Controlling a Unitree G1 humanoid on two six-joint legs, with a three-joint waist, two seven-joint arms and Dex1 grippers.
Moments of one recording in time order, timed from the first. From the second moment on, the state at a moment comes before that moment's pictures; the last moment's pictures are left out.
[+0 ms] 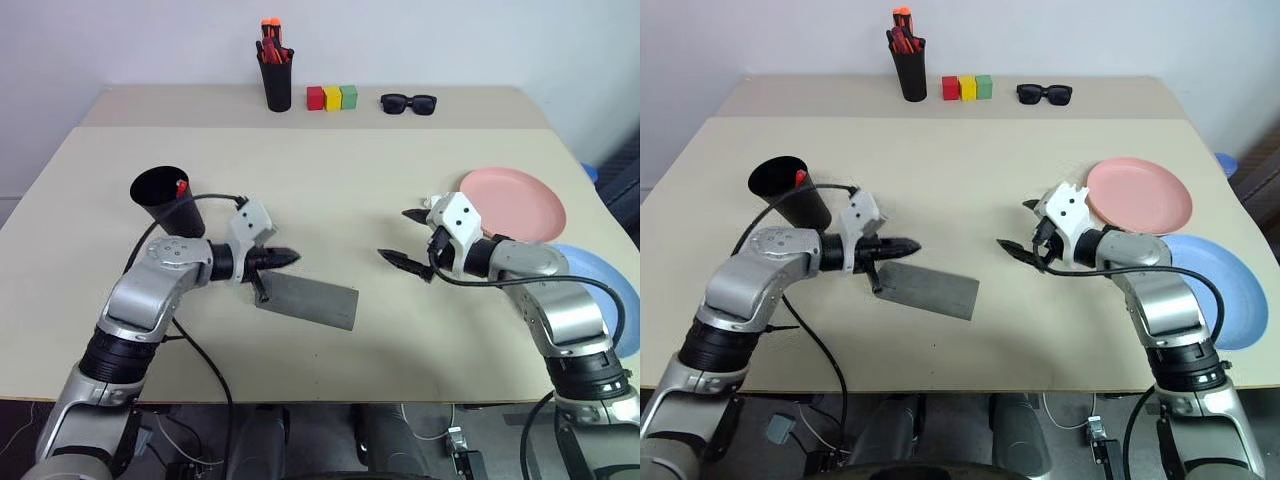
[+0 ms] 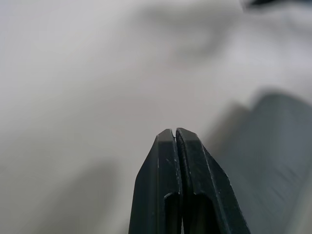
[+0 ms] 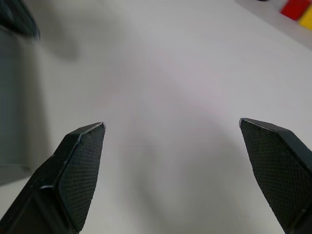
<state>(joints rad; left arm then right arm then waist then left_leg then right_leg) -0.50 0.56 -0.07 -0.19 -0.32 0.74 -0.86 -0.42 -0.66 0.03 -0.15 0.23 0.48 0.78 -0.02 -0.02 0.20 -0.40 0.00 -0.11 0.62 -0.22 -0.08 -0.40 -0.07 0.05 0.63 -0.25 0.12</state>
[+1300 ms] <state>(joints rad) -0.35 0.46 -0.02 -0.26 -0.40 0.54 -0.78 -0.55 -0.88 0.02 0.22 -0.15 0.32 0.61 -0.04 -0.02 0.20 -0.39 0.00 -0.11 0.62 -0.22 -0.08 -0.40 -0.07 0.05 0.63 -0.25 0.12</state>
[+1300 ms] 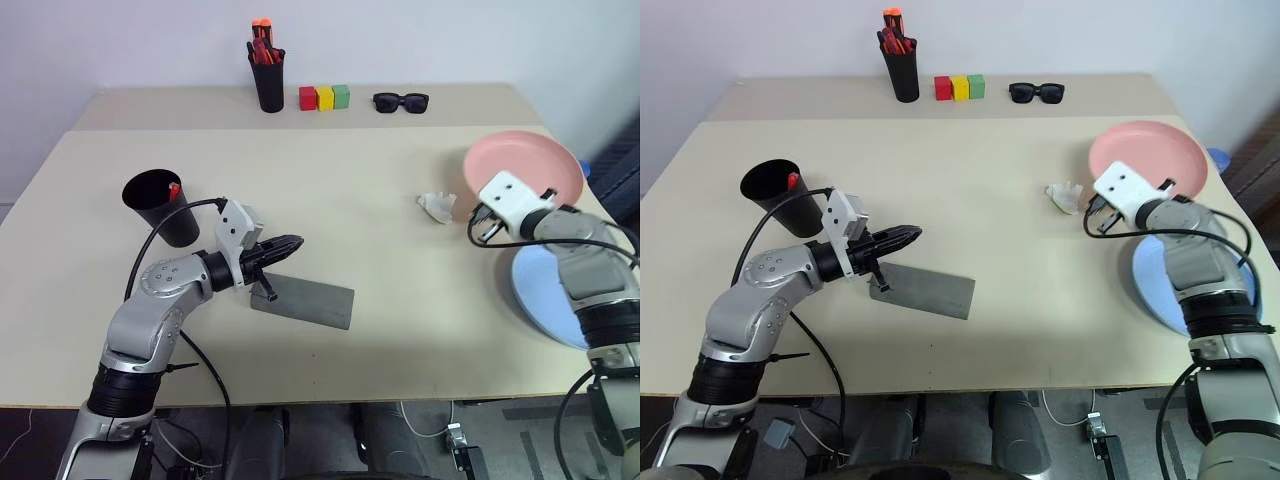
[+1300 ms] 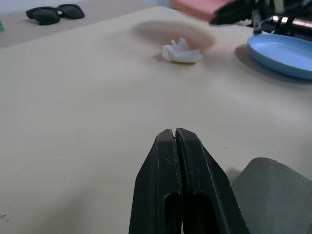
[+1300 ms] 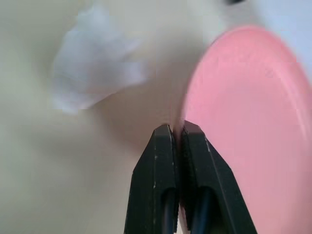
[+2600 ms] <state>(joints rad) -0.24 0.47 -0.01 -0.35 -0.40 0.45 -0.71 -0.73 -0.54 0.07 0.65 -0.13 0.19 0.46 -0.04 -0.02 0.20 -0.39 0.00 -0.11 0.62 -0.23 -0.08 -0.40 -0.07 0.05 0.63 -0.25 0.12</state>
